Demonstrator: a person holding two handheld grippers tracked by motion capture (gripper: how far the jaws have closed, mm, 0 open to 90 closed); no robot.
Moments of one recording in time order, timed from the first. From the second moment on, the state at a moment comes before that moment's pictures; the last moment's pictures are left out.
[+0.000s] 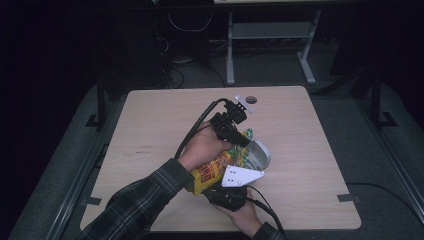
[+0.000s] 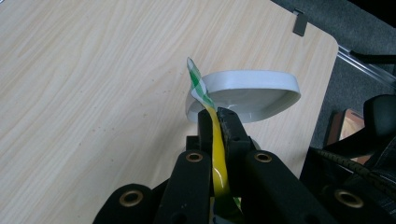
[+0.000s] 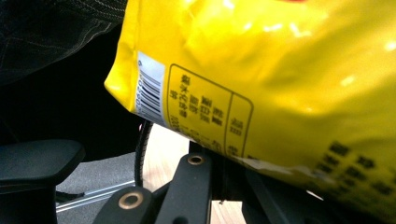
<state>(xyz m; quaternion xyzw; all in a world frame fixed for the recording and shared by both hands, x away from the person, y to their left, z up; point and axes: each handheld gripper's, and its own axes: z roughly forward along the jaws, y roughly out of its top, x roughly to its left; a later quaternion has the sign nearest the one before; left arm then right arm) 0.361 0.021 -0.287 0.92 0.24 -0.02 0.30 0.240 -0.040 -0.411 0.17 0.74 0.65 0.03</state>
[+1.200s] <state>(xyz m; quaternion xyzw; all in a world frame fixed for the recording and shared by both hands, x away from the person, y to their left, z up) 0.361 0.029 -0.285 0.92 0.26 -0.01 0.29 0.240 -0.034 -0.409 0.16 0.74 0.65 0.03</state>
